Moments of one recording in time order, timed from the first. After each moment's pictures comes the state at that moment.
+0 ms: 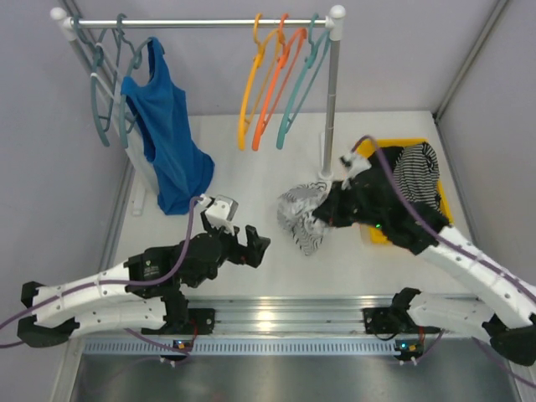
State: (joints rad) left arm -1.29 0.73 0.84 -0.52 -0.61 -0.57; right arm 0.75 0.98 1.18 -0.69 0.01 0.61
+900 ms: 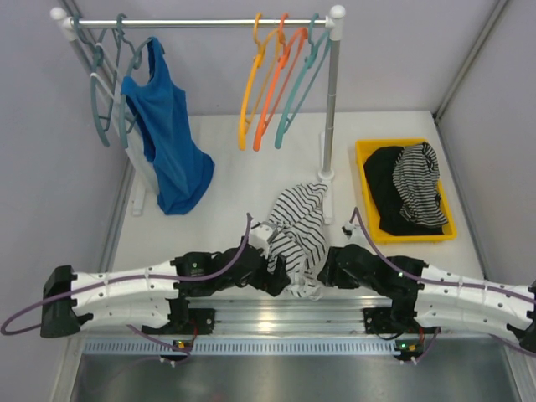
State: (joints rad) left arm -1.29 0.94 0.65 -0.37 -0.27 -0.69; right arm 1.16 0.77 0.49 -0.60 0.28 1.08
